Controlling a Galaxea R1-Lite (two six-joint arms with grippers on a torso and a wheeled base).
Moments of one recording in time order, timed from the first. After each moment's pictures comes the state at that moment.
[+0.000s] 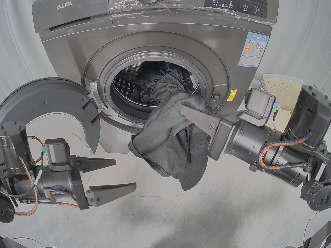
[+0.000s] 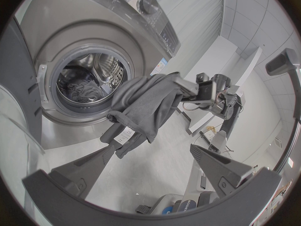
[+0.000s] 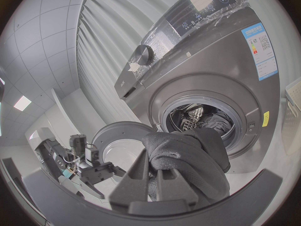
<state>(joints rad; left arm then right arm) -0.46 1.31 -0.45 -0.62 -0.57 -0.16 0.89 1.60 -0.78 -0.96 -0.02 0.29</state>
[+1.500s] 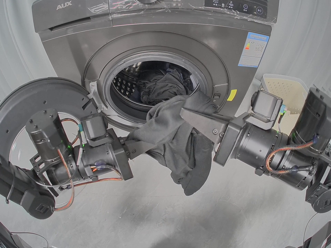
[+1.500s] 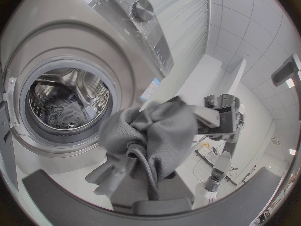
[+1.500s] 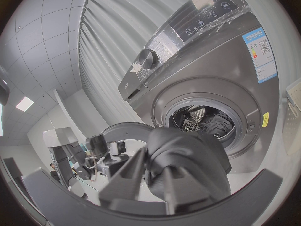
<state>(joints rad) -0.57 1.67 -0.55 -1.21 -0.53 -0.30 0.90 1.57 -0.75 -0.96 -0.02 0.30</state>
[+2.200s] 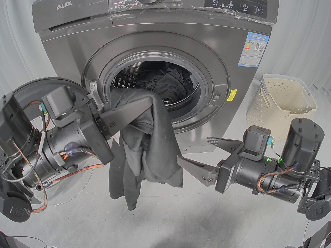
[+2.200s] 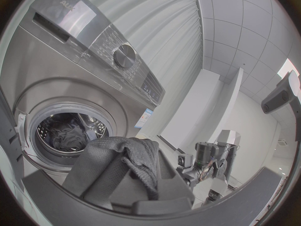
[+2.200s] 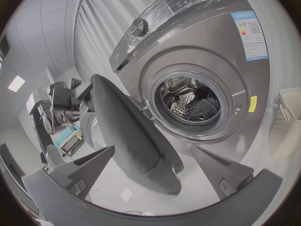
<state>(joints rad) -0.65 1.46 -0.58 -1.16 -0.35 -0.34 0.85 1.60 -0.58 -0.96 -0.02 0.17</state>
